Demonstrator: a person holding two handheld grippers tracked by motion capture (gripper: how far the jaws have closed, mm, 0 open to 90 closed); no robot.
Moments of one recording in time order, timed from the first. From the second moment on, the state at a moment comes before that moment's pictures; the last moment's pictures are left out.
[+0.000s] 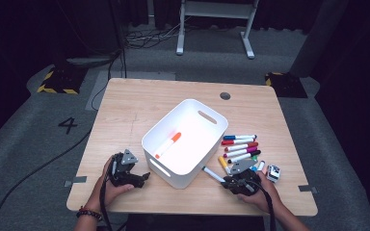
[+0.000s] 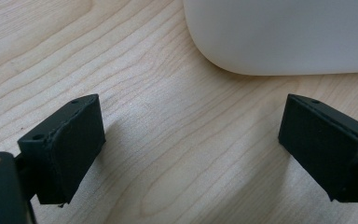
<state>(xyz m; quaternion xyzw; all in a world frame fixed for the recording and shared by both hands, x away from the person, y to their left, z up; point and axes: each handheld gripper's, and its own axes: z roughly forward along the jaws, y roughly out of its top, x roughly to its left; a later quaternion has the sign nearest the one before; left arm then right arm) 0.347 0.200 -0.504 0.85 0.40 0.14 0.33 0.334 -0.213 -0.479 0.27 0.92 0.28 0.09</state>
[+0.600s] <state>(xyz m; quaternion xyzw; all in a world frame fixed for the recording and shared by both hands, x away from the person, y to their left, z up) 0.347 0.200 -0.504 0.85 0.40 0.14 0.33 0.328 -0.227 -0.453 0.23 0.92 0.31 0.09</state>
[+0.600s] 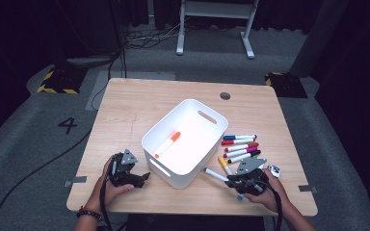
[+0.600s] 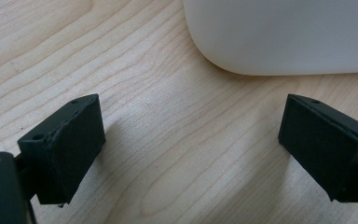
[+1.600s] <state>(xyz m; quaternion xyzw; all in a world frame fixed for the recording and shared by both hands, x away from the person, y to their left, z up) 0.347 0.200 -0.505 0.85 0.40 0.14 0.33 0.322 -0.270 -0.361 0.23 0.87 0.41 0.15</state>
